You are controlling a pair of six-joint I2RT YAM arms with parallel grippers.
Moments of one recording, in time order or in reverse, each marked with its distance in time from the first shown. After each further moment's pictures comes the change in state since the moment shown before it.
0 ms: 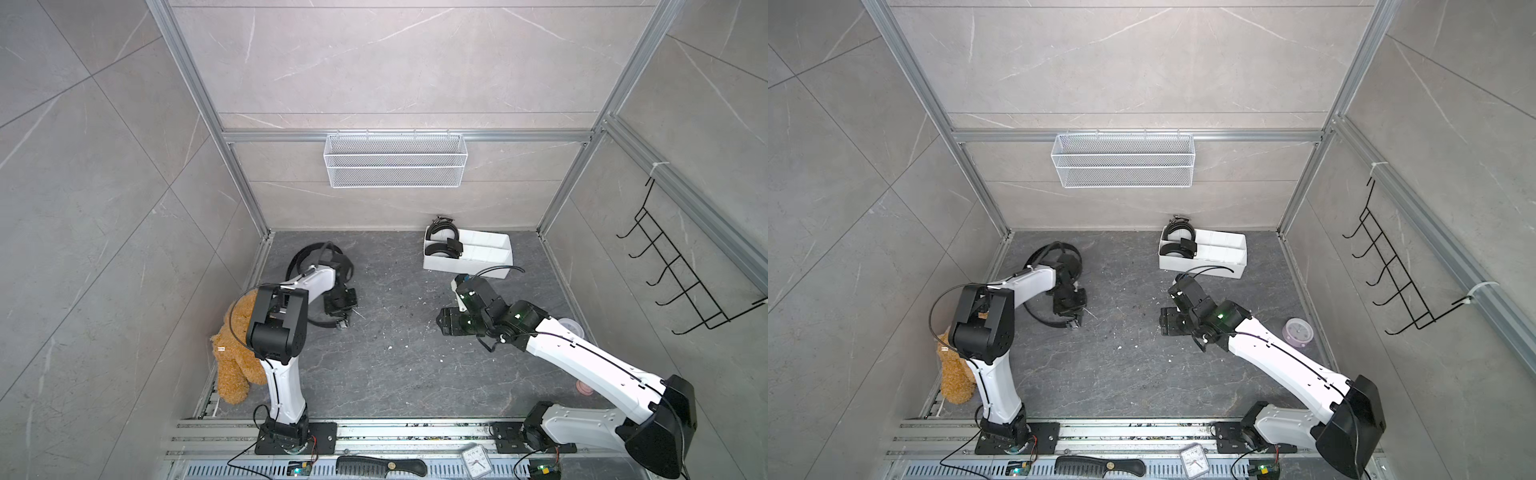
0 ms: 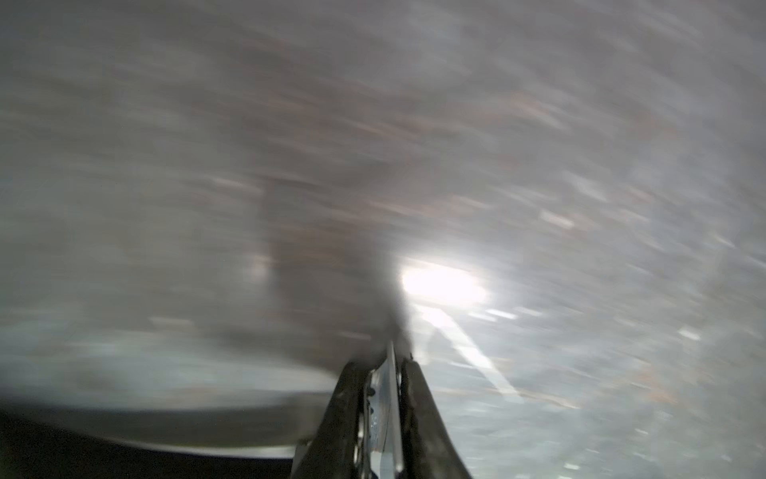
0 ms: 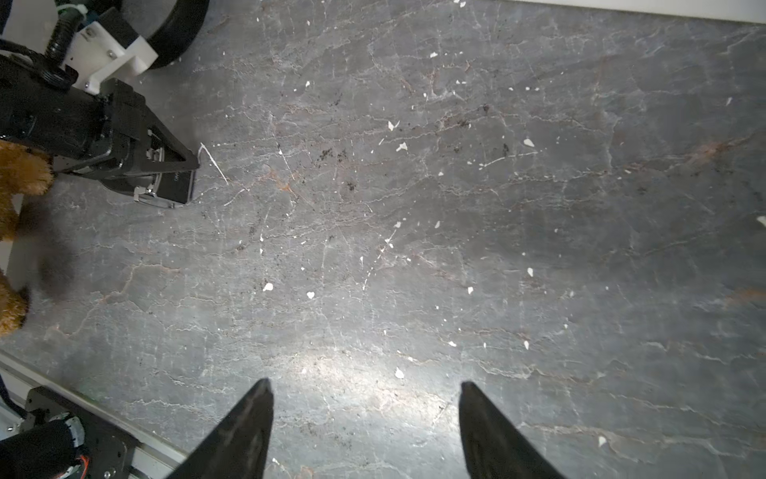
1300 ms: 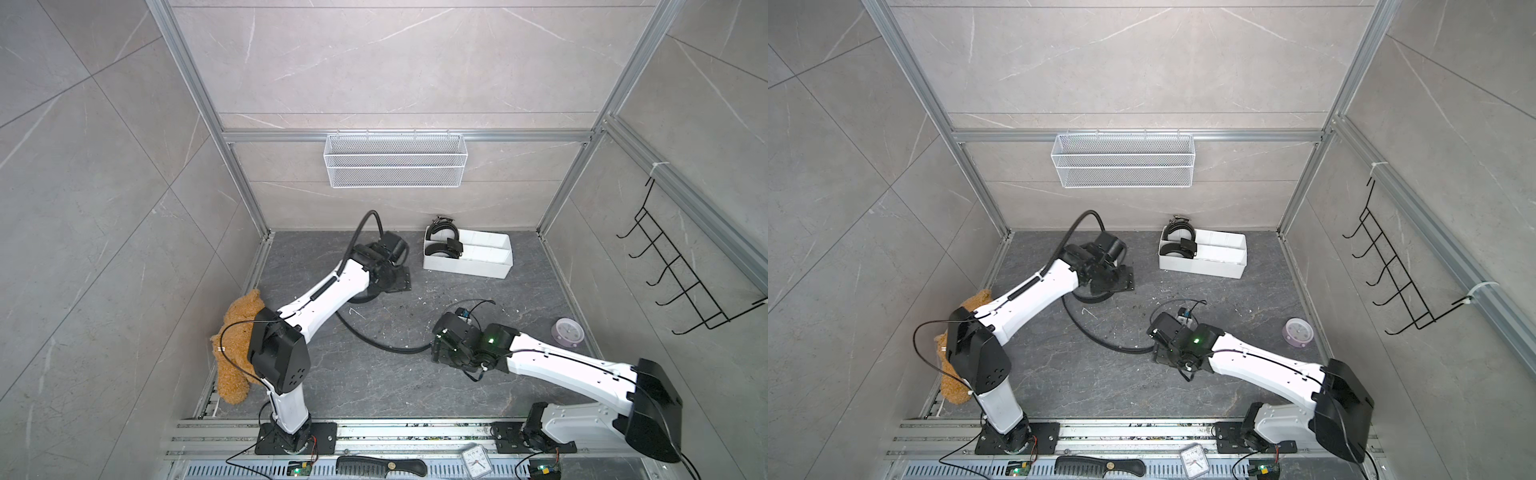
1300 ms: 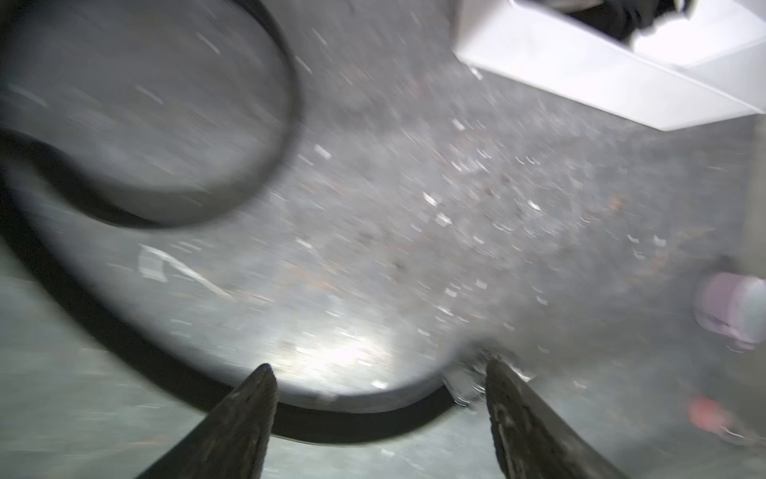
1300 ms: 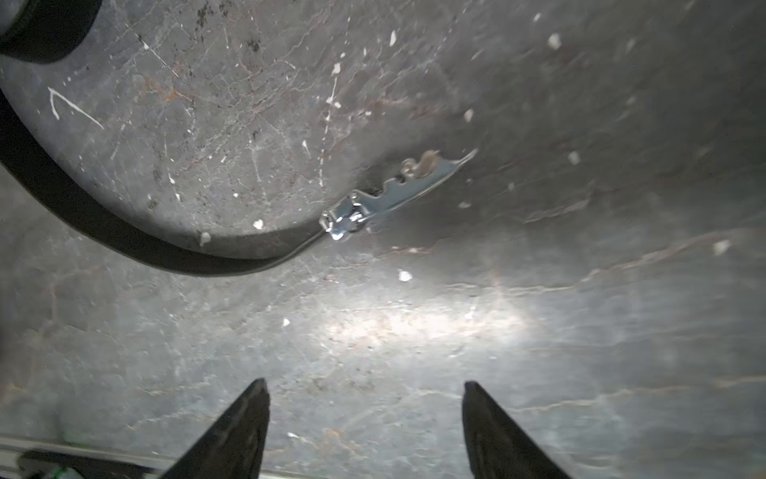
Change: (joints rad) left arm -0.287 -0.181 0.342 -0.164 -0.198 -0.086; right arm 0.251 0.111 -0.129 0.020 0.088 0.615
